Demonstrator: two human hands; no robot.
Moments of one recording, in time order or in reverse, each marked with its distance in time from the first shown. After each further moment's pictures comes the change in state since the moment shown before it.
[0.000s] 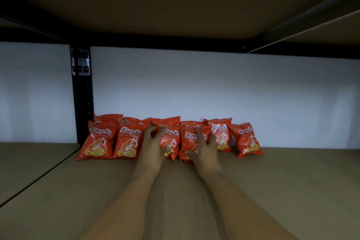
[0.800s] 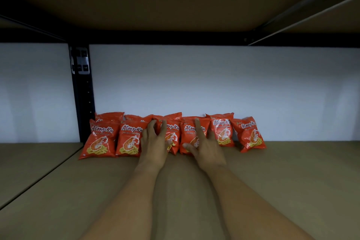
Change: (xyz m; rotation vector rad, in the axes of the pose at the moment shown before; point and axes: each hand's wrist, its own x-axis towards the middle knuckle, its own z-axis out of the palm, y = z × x) left_hand 0.013 -0.010 0.011 0.376 -0.013 -0.003; right_hand 0.006 0.003 0.000 -0.159 -0.056 -0.036
